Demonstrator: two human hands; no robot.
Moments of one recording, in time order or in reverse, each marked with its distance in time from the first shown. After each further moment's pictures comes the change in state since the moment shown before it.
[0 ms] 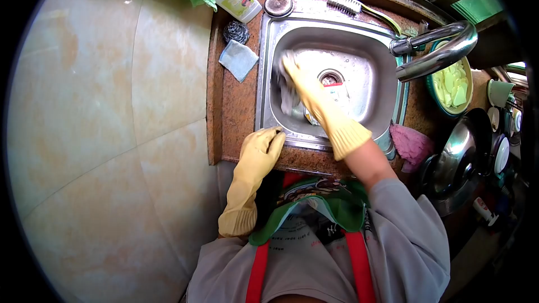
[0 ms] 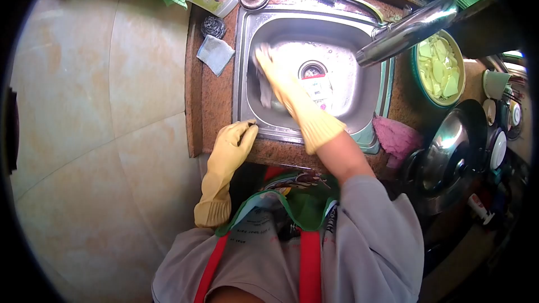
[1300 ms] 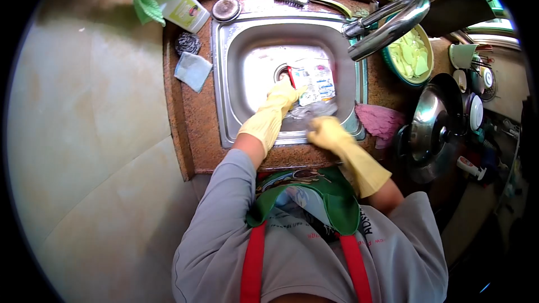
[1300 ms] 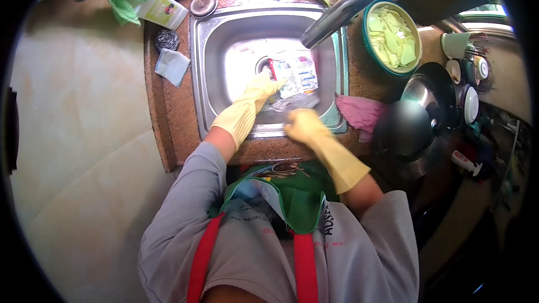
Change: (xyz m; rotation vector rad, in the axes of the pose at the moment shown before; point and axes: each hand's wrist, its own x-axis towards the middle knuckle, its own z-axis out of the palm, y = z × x) left_hand 0.183 -0.032 0.212 0.186 -0.504 -0.251; right_hand -0.148 0.069 -0.138 -1.402 0.085 0.045
